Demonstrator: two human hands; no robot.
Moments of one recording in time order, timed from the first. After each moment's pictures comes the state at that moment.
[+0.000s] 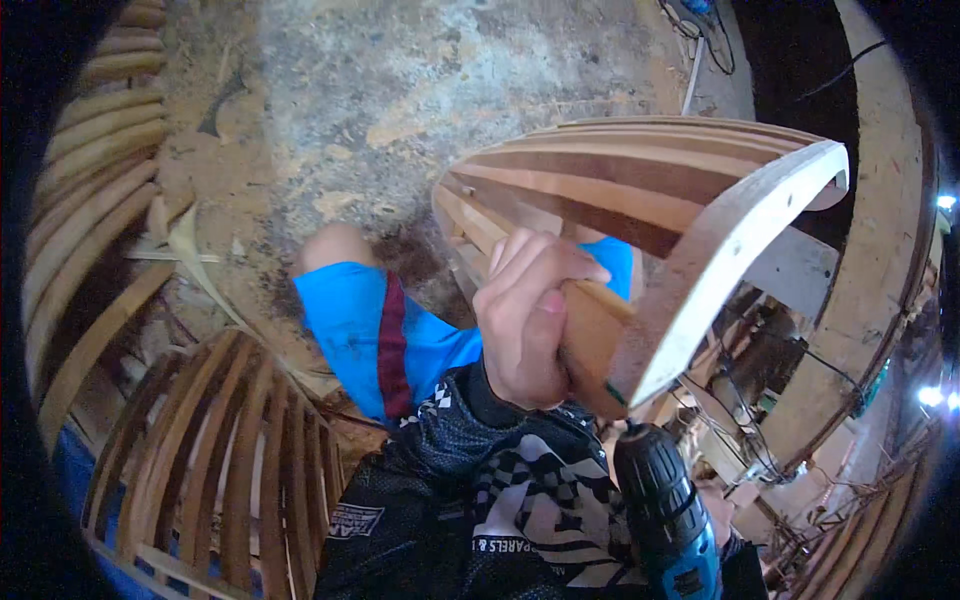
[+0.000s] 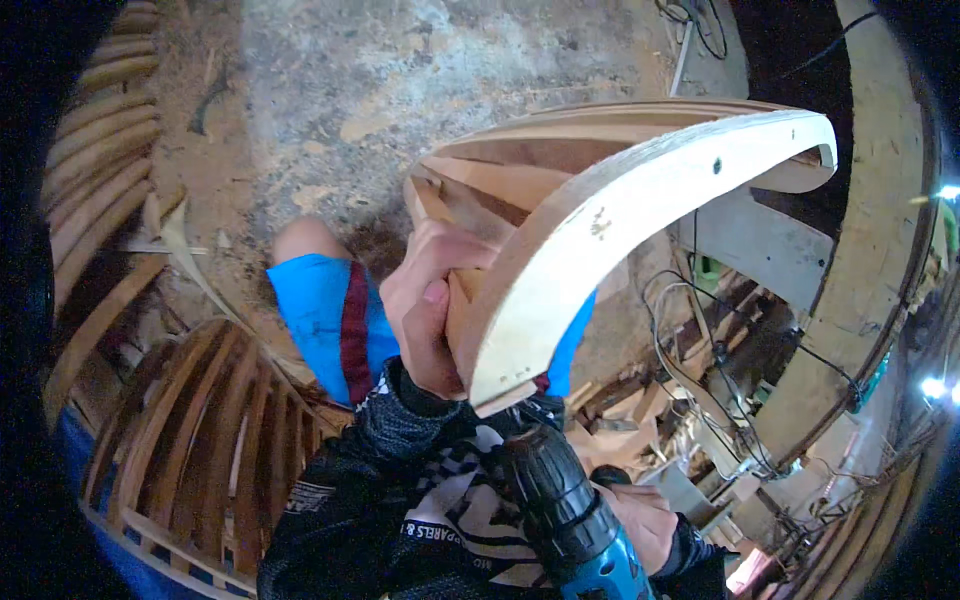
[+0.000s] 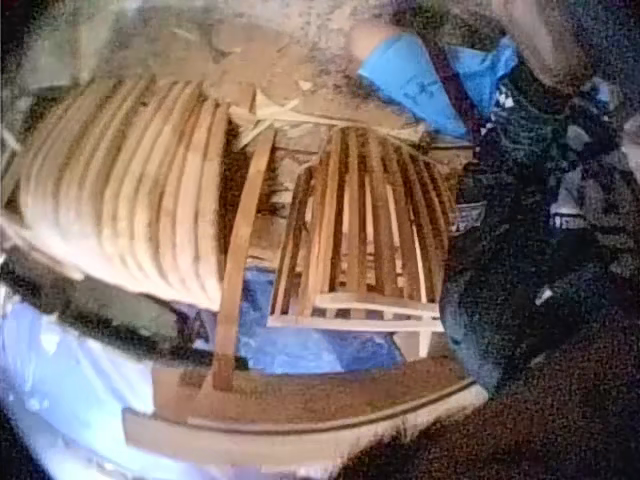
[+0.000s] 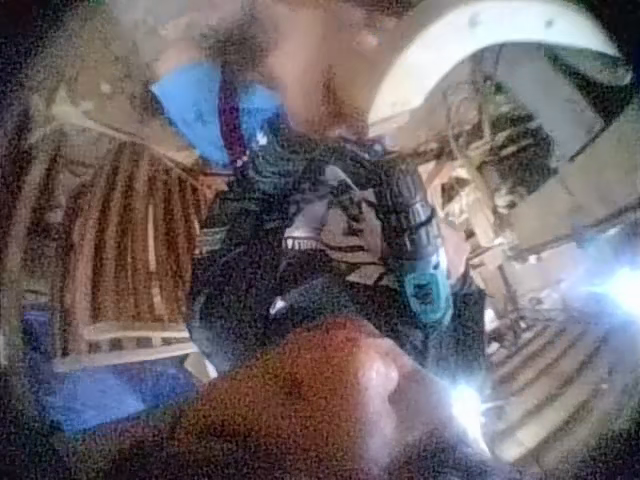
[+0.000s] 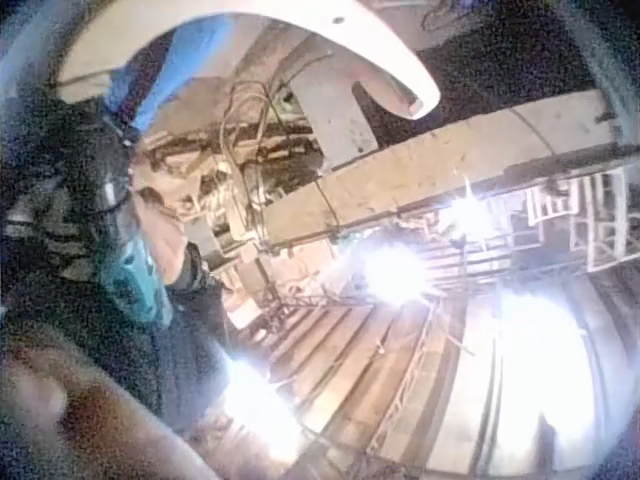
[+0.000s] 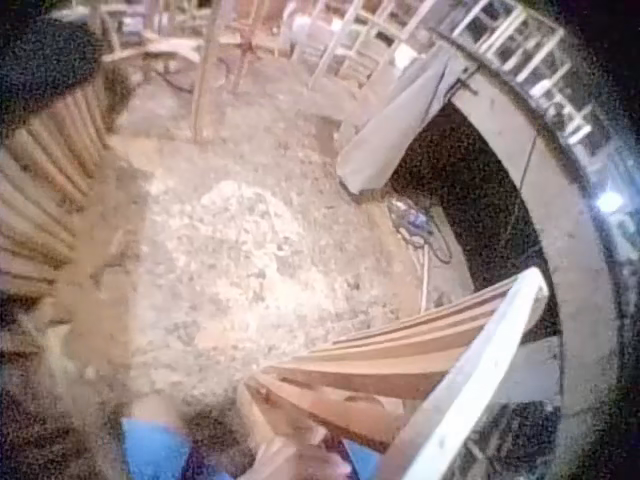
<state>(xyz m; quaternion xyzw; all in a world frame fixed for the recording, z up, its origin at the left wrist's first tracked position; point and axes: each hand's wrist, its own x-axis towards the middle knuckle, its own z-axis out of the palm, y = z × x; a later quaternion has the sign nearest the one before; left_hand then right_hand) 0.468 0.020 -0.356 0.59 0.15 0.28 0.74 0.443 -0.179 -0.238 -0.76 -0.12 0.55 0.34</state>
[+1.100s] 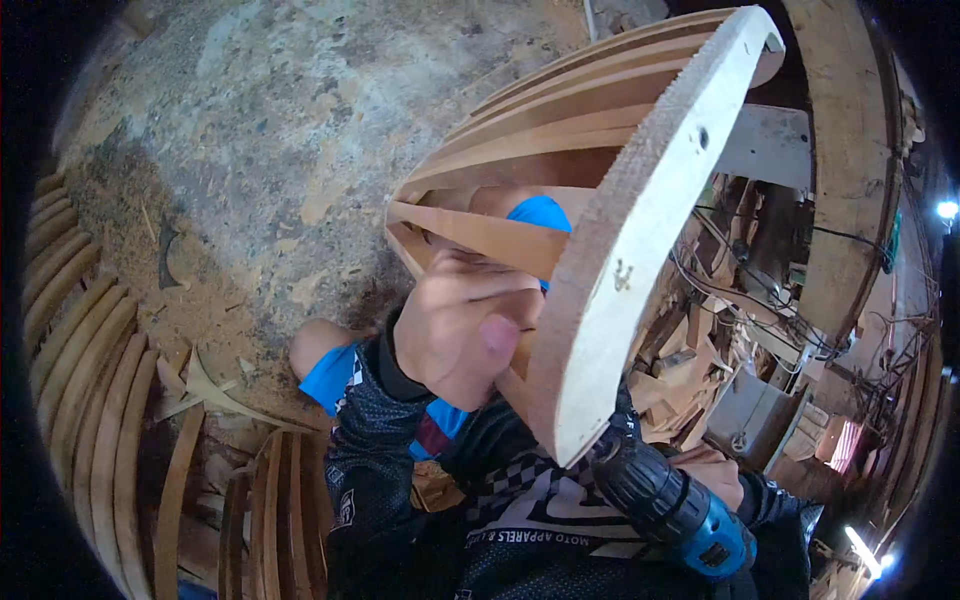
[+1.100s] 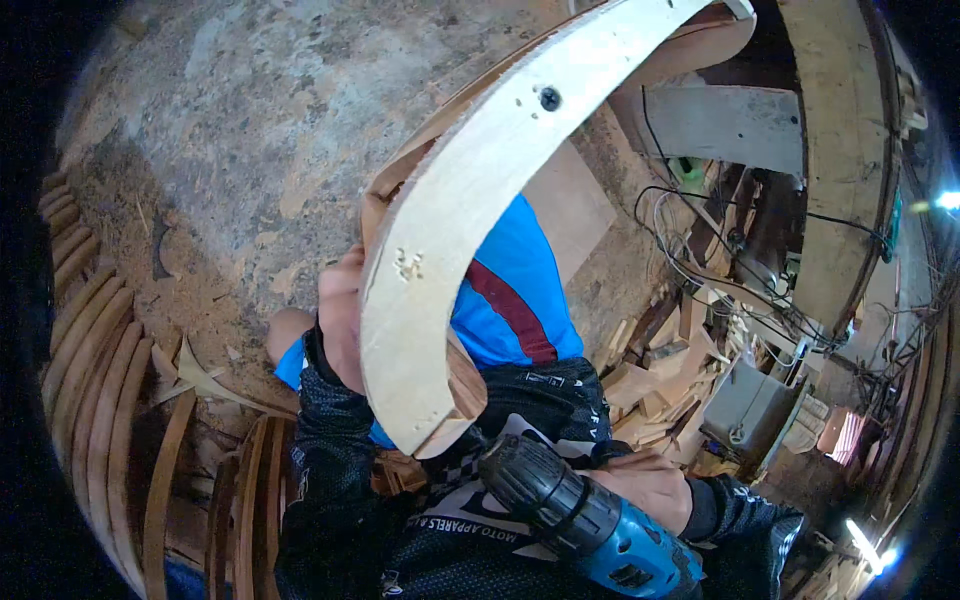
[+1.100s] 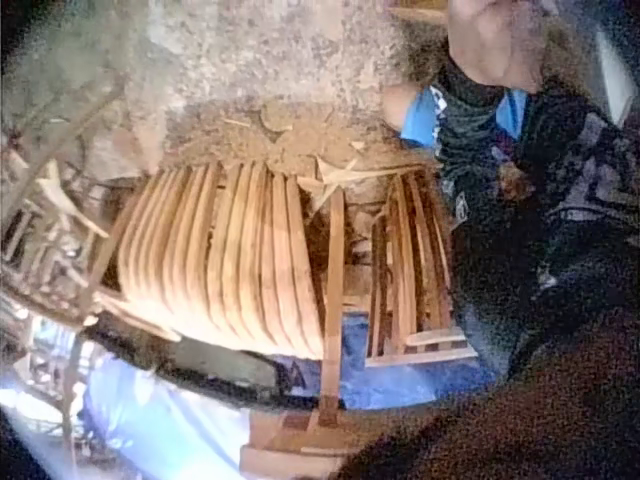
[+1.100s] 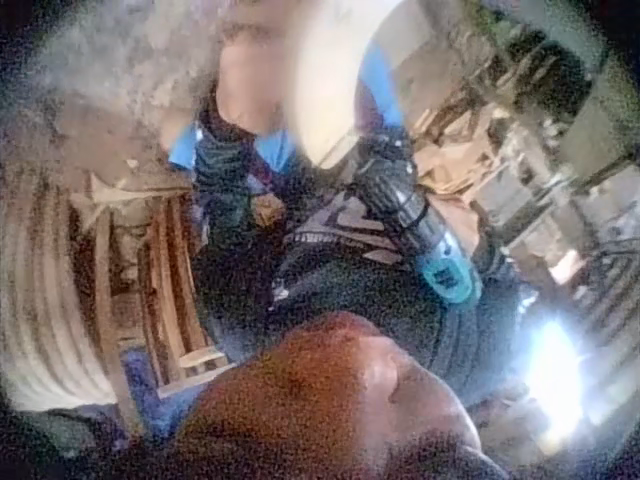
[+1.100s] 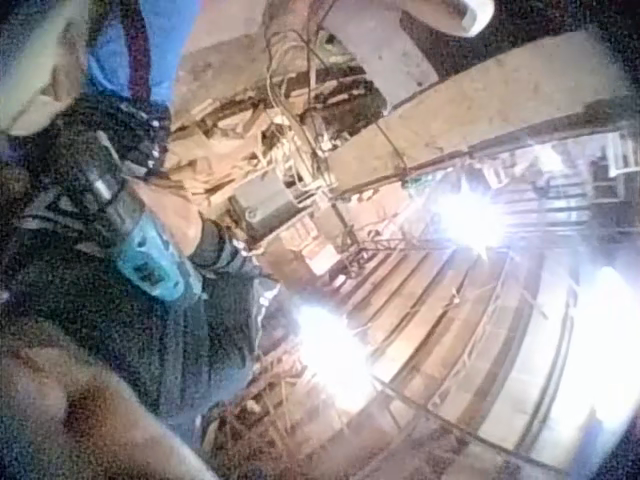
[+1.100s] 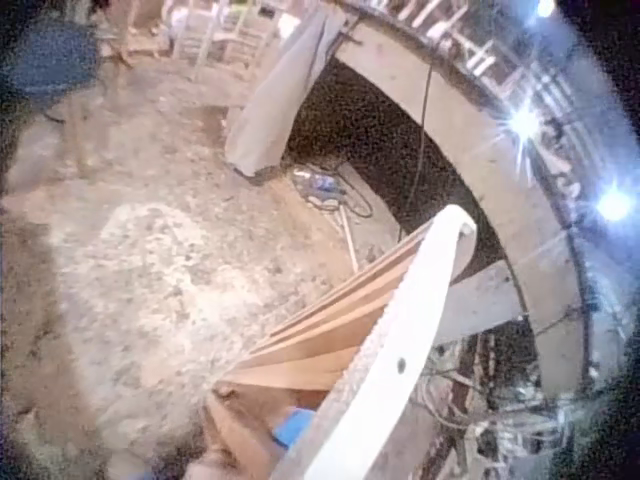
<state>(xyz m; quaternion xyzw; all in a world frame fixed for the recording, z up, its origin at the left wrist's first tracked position) 0.513 0.069 -0.372 0.52 -0.24 0.10 0.82 0.427 -0.167 -0.169 -0.67 -0.04 0.62 0.41</state>
